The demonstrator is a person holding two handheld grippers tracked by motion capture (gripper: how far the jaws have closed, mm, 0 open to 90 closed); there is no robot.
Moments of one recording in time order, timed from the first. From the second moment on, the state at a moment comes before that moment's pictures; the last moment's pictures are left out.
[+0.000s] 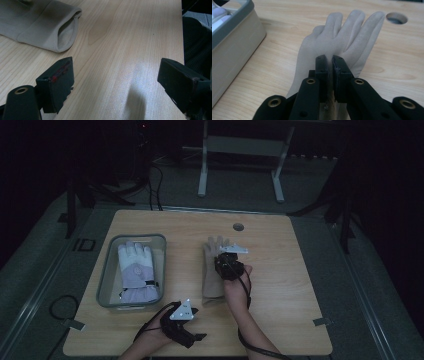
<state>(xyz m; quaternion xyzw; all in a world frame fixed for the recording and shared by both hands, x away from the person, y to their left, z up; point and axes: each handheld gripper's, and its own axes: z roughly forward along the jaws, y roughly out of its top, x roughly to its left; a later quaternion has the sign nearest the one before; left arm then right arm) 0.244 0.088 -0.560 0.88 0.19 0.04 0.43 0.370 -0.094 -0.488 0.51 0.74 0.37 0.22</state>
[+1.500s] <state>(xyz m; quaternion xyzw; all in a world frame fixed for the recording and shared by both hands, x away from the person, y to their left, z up) 0.246 0.089 -0.565 0.89 0.19 0.04 0.42 0.362 -0.112 -0.533 0.45 0.81 0.34 0.18</state>
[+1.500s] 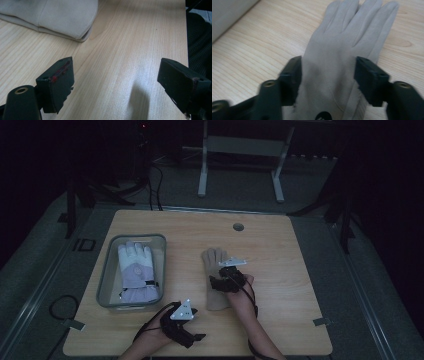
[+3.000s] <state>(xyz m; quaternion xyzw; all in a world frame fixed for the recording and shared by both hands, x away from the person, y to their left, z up) 0.286 0.042 -0.541 0.89 0.15 0.10 0.41 0.416 -0.168 -0.503 0.39 0.82 0.40 0.10</state>
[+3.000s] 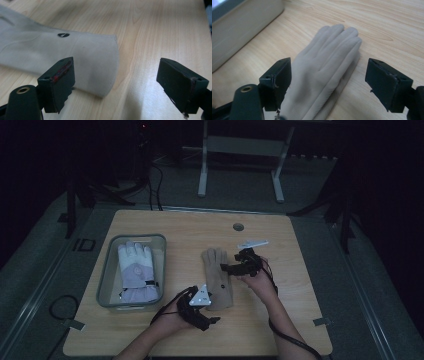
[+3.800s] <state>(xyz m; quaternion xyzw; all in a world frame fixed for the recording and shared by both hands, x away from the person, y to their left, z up) 0.322 0.024 -0.559 0.91 0.13 0.08 0.38 0.454 -0.151 -0.549 0.44 0.82 0.36 -0.02</state>
